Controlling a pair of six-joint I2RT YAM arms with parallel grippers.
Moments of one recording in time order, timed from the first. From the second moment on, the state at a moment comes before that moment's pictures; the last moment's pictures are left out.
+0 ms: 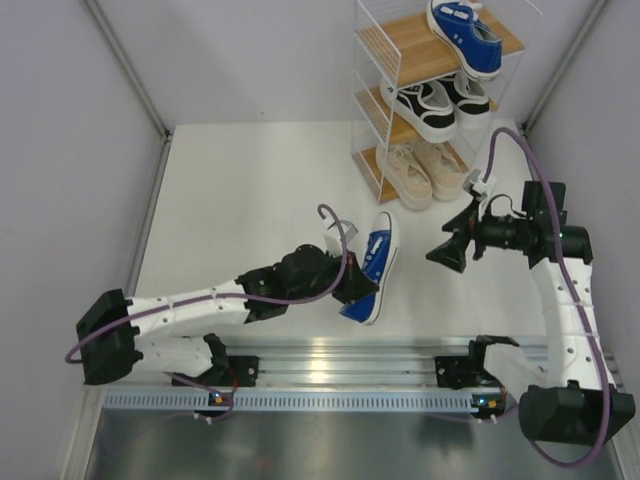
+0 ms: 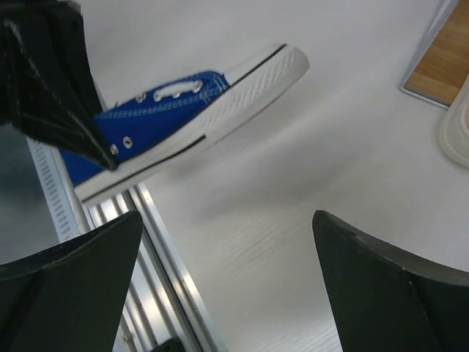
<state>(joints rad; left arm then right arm) -1.10 1.17 0.71 0.11 0.05 -0.75 -0.09 0.98 1.06 -1.01 -1.04 -0.63</state>
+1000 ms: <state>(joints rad) -1.20 1.51 1.01 0.35 0.17 -0.58 0.05 0.87 0.90 -0.52 -0.68 0.24</state>
